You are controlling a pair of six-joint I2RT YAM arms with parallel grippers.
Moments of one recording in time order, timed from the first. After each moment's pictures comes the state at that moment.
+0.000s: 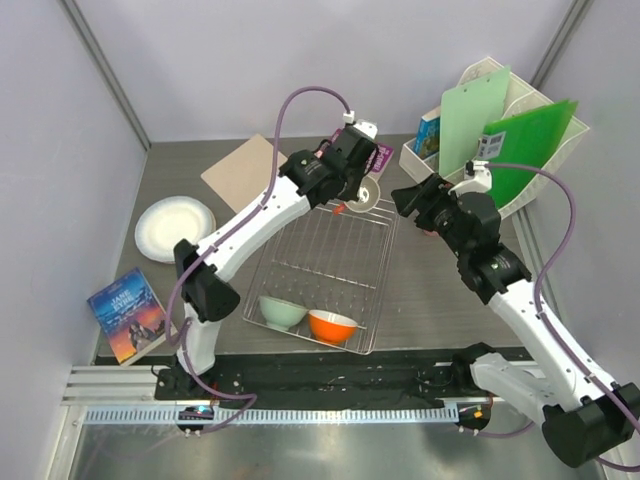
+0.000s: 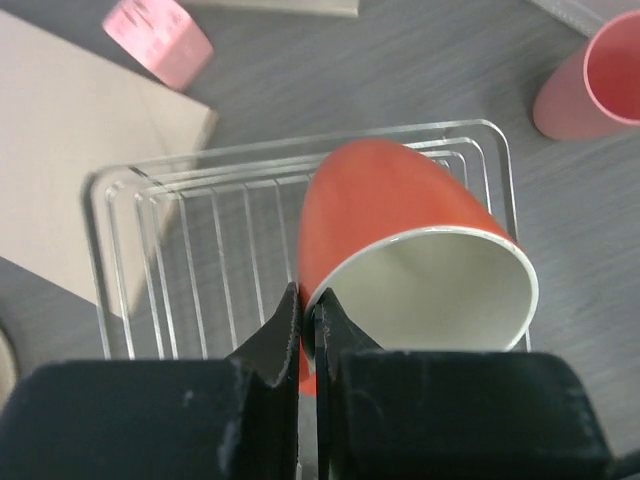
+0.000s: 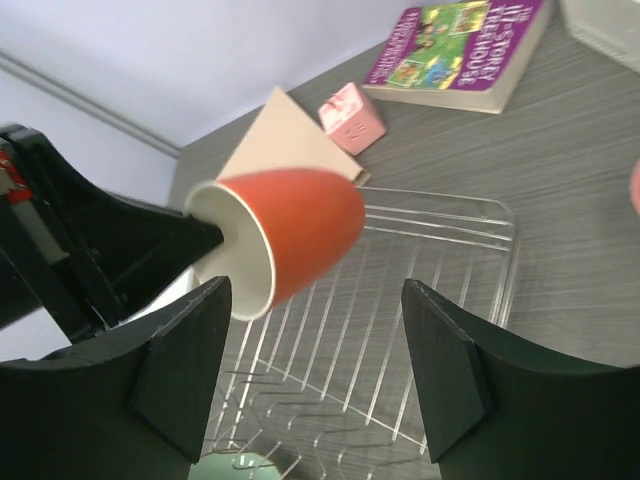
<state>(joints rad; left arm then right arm) -0.86 1.96 2.15 -0.90 -0.40 -0.22 0.38 0.92 0.84 -0.11 0.06 0.72</state>
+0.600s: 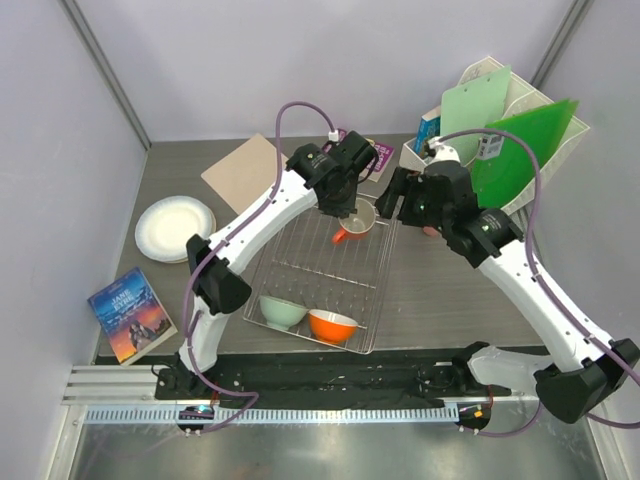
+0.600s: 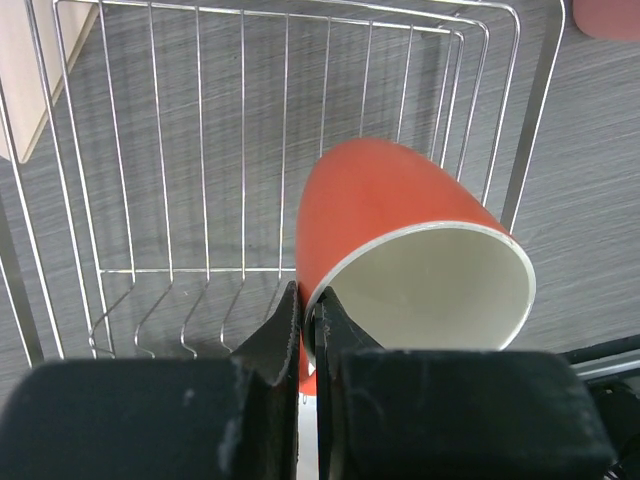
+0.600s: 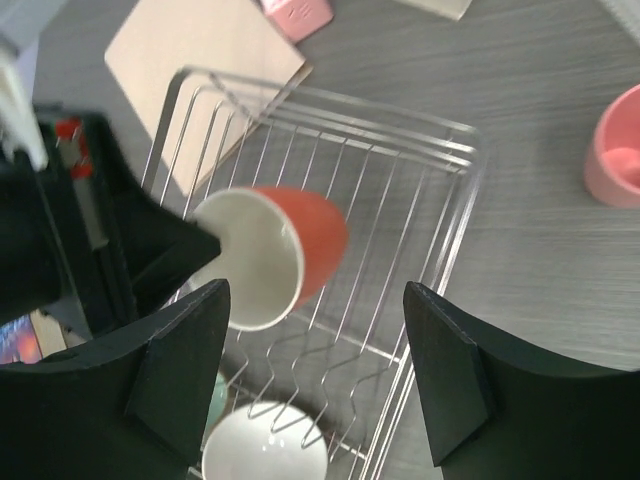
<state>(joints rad) -0.84 2.10 2.35 -1.31 -0.24 -0.59 0.49 1.15 1.27 -0.64 0.13 0.56</state>
